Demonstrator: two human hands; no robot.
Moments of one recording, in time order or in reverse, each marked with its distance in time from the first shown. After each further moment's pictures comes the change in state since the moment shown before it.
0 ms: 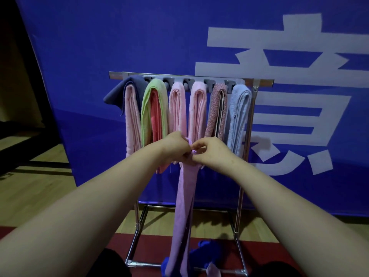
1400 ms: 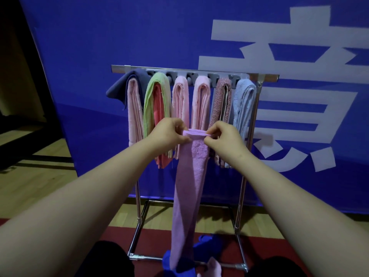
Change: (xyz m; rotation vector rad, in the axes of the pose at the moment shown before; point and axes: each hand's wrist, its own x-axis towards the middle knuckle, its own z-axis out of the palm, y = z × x) left_hand 0.014 -0.047 0.006 -0.420 0.408 -0.016; right_hand 0.009 0.016 -0.009 0.036 0.335 -0.044
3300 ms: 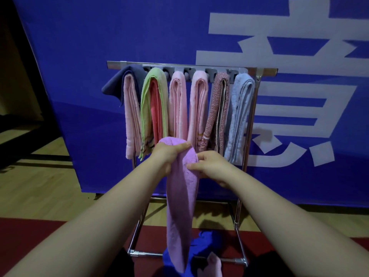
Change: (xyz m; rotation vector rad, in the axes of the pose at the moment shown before) left_hand -0.026 -0.020 0.059 -0.872 0.129 -0.597; right_hand -0.040 0.028 0.045 0.416 -0.513 0.456
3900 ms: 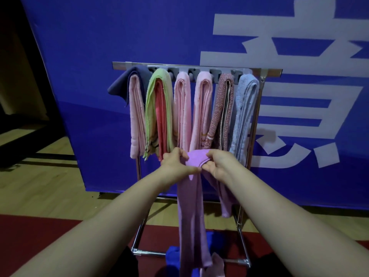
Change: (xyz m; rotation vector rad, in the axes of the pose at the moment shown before) left_hand -0.018 -0.028 -0.015 0.661 -0.076 0.148; right_hand 0.003 -0.024 0.008 0.680 0.381 0.270
